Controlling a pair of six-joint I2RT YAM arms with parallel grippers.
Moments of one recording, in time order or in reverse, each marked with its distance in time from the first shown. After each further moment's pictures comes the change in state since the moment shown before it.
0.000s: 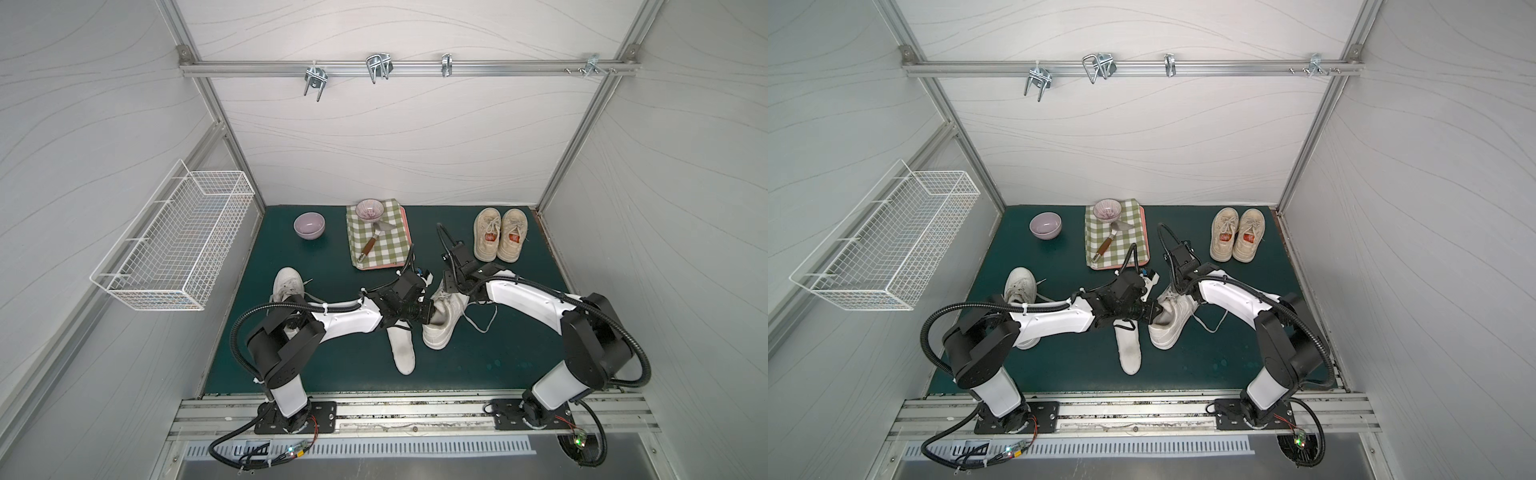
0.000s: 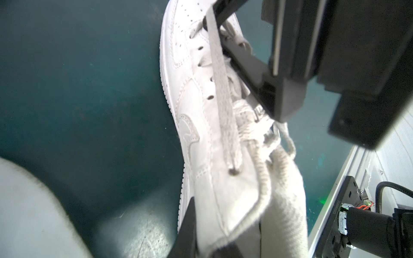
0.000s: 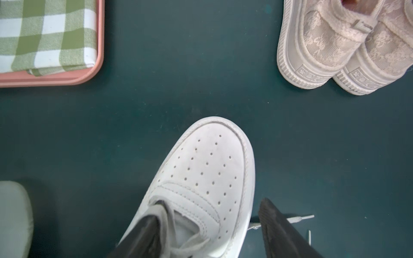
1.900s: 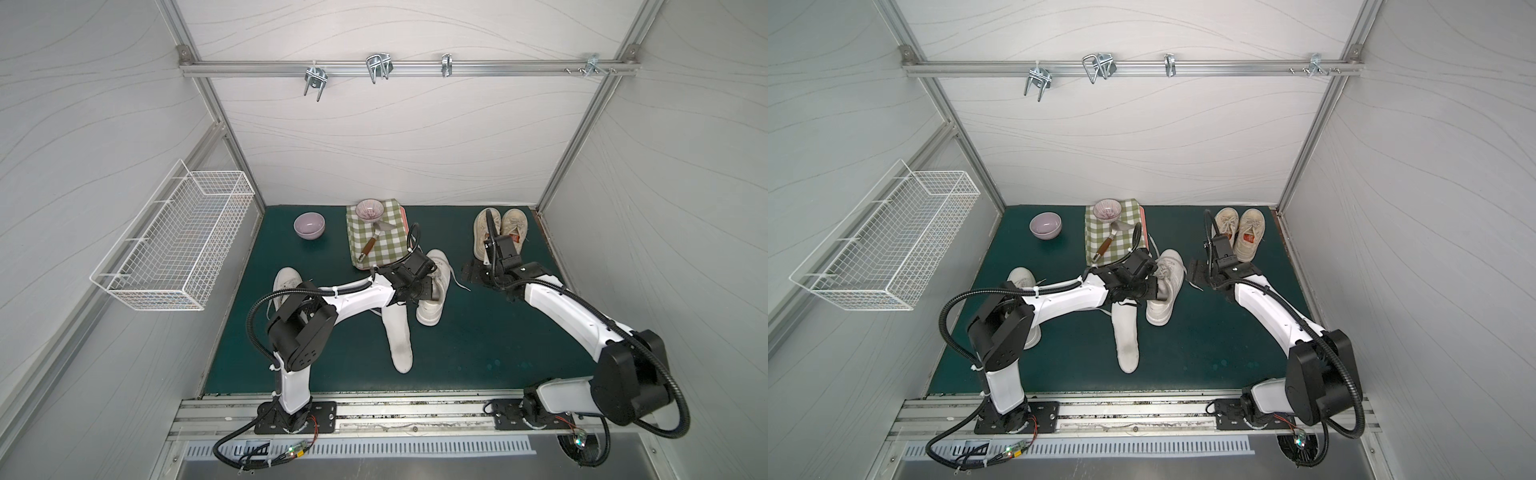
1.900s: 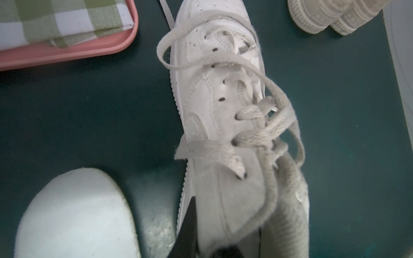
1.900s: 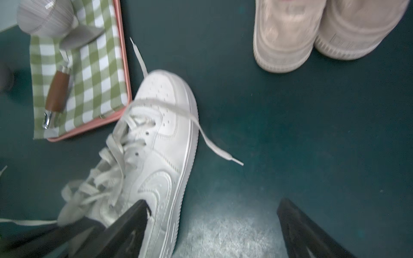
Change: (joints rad) left arm 0.058 0.159 0.340 -0.337 -0.217 -0.141; right arm -0.220 -0.235 -0.097 -0.039 -0.358 0.092
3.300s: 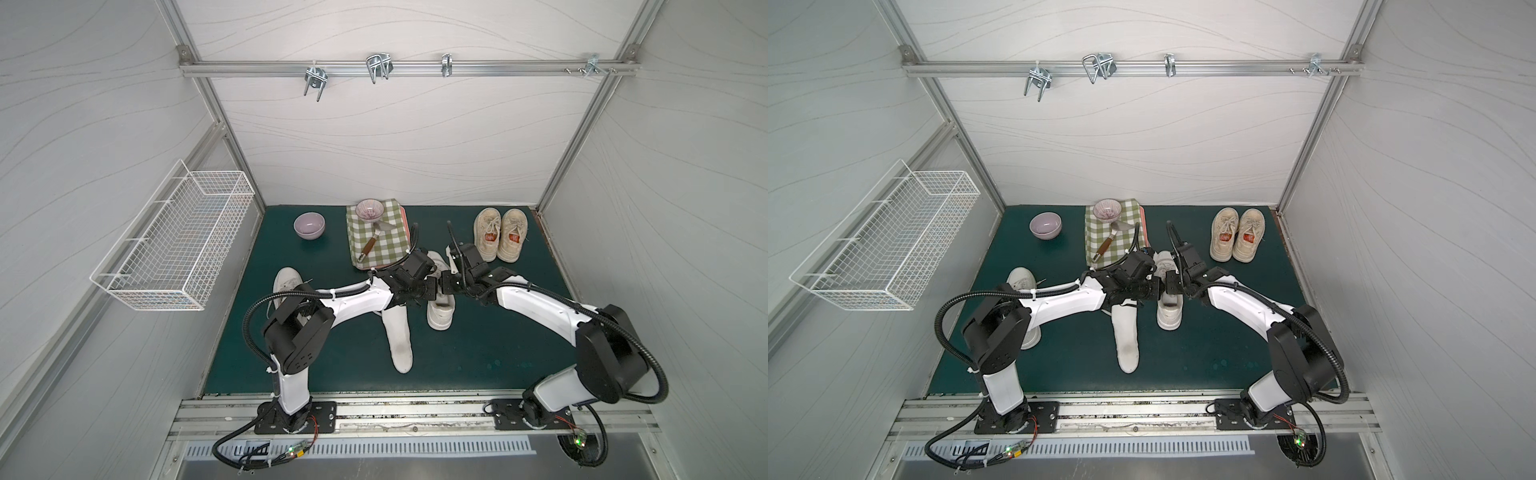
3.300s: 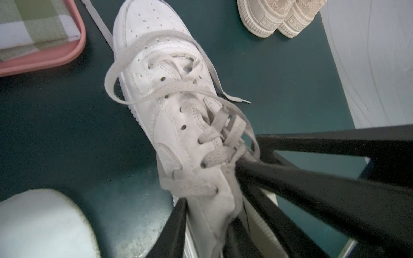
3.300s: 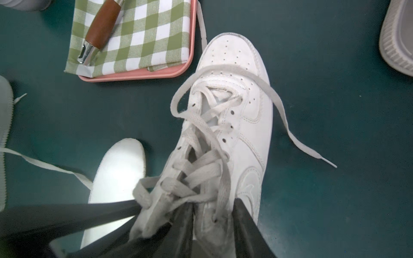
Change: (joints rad) left arm 0.006 -0.036 -0.059 0.125 0.074 0.049; right arm 0.212 0.142 0.029 0.137 0.018 -0.084
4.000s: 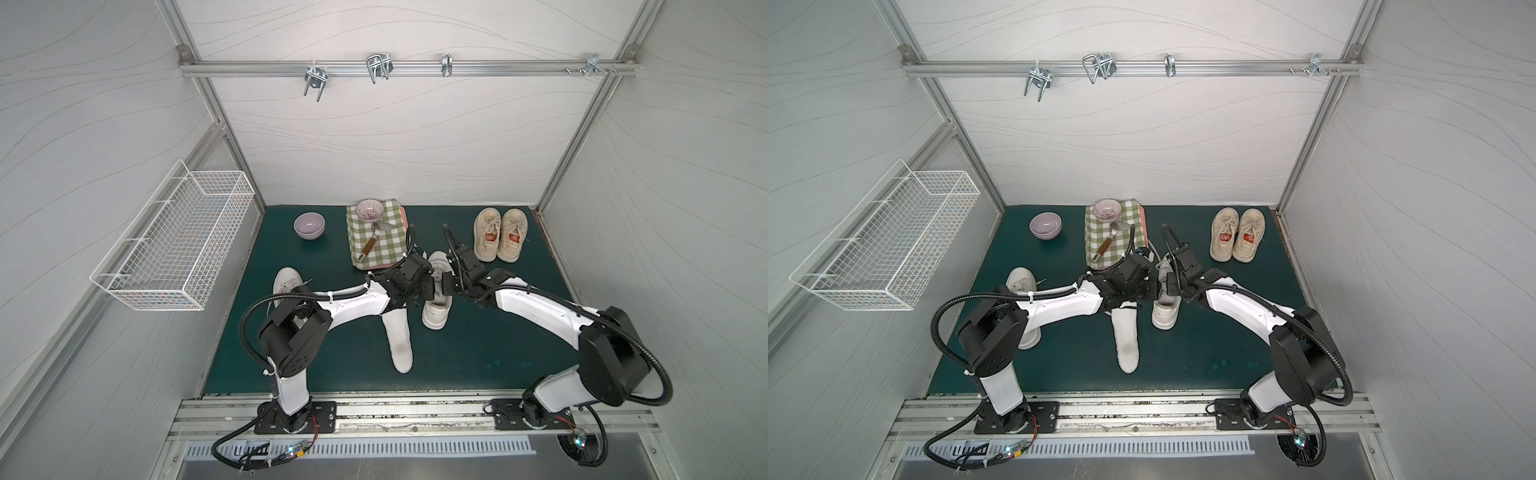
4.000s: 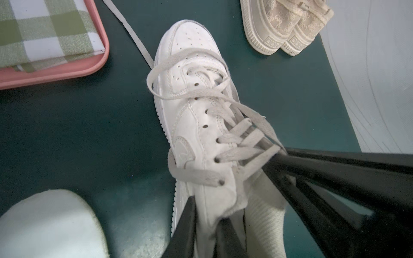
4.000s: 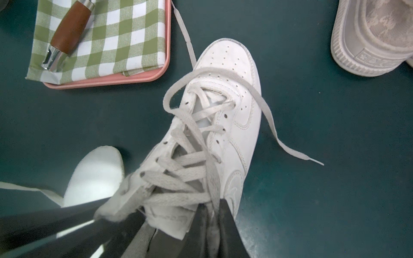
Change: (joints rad) left arm 0.001 -0.040 -0.082 0.102 -0.062 -0.031; right arm 0.019 -0.022 -0.003 -0.048 0.142 0.061
